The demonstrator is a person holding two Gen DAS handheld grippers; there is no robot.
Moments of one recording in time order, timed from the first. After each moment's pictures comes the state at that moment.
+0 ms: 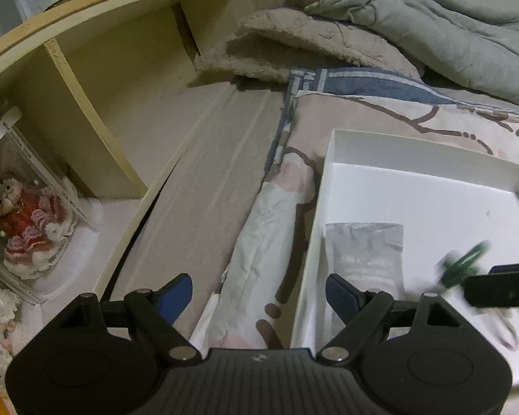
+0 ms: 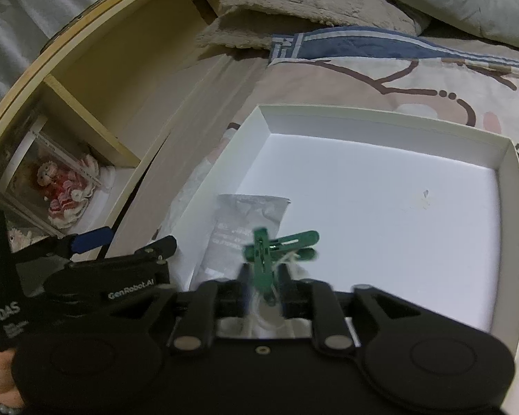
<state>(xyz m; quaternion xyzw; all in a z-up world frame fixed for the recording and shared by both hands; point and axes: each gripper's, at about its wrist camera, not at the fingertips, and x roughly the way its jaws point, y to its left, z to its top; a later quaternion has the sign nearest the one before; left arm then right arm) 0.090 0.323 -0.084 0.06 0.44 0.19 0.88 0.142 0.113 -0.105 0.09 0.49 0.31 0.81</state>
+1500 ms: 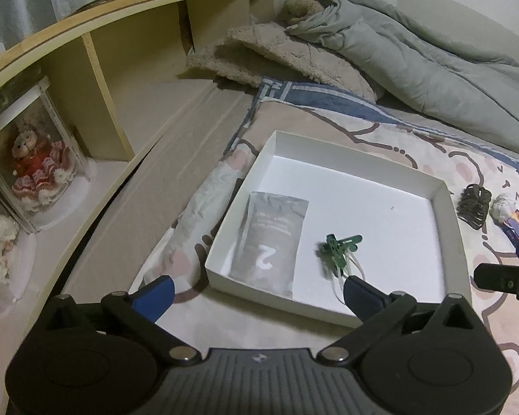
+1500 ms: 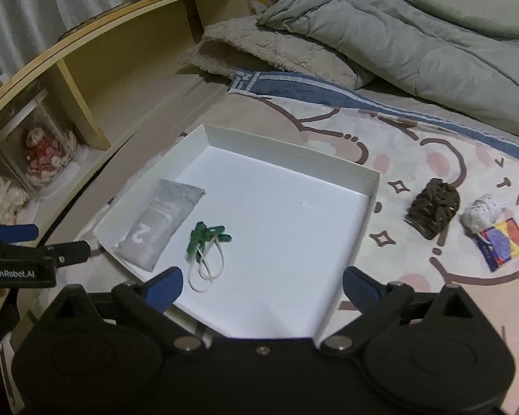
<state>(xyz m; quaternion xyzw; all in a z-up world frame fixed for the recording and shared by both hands) 0.002 0.244 -0.027 -0.03 0.43 0.16 0.89 0.088 -0.005 -0.055 -0.02 0.43 0.27 0.86</state>
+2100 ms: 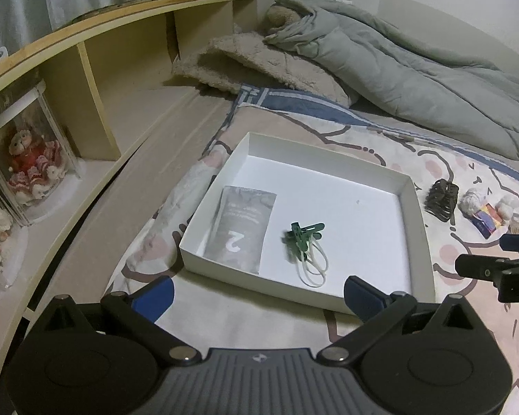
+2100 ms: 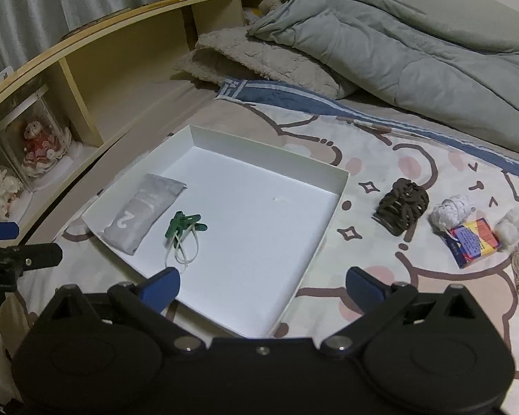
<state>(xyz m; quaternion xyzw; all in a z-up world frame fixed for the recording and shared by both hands) -0.026 0.210 -0.017 -0.04 0.42 0.14 0.90 0.068 -0.042 -0.056 -0.04 0.41 0.26 0.87</state>
